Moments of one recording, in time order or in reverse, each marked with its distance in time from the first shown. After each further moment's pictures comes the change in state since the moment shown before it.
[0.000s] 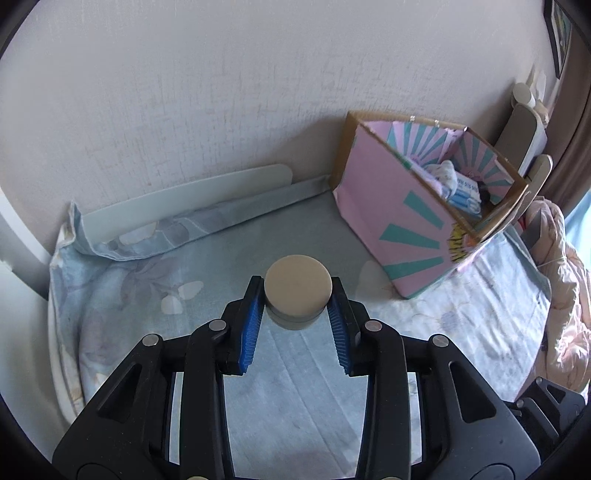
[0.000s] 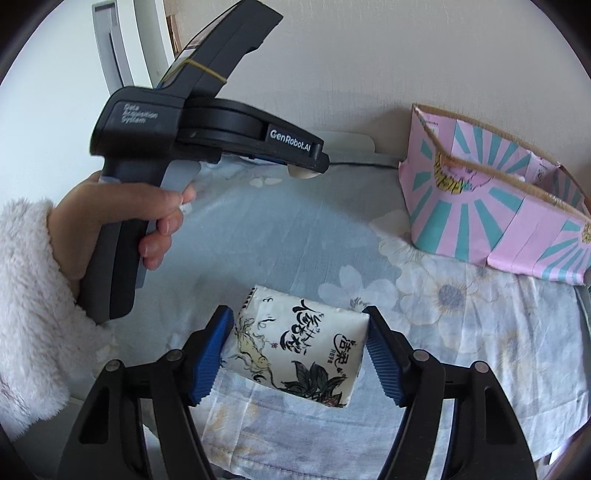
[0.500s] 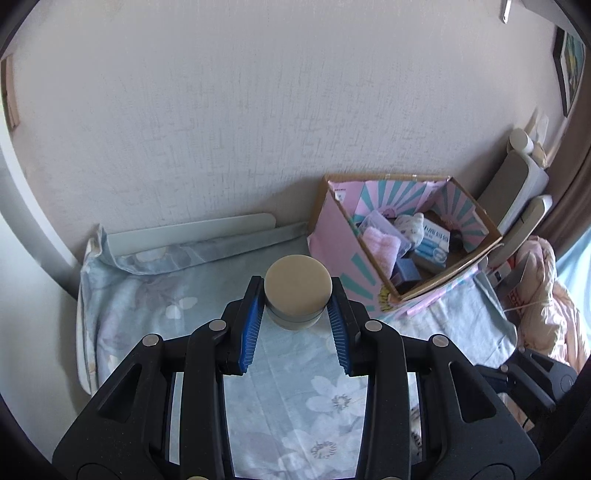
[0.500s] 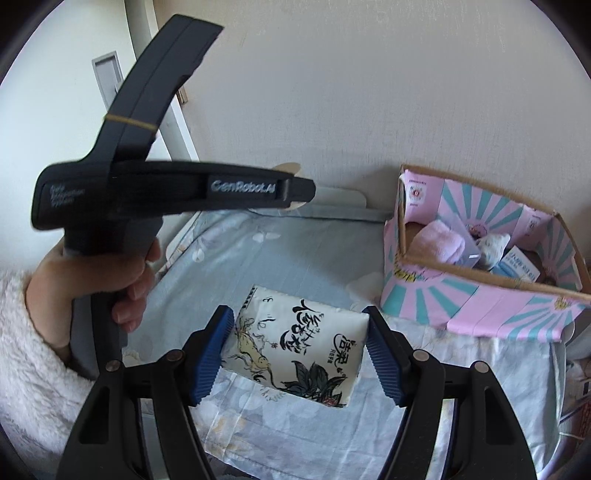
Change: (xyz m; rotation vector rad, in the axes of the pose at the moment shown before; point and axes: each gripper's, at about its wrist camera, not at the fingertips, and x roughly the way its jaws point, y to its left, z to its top) left arm -0.069 -0.034 0.033 -0.108 -0.067 0.026; right arm -0.053 -0.038 0.067 -0.038 -0.034 0.078
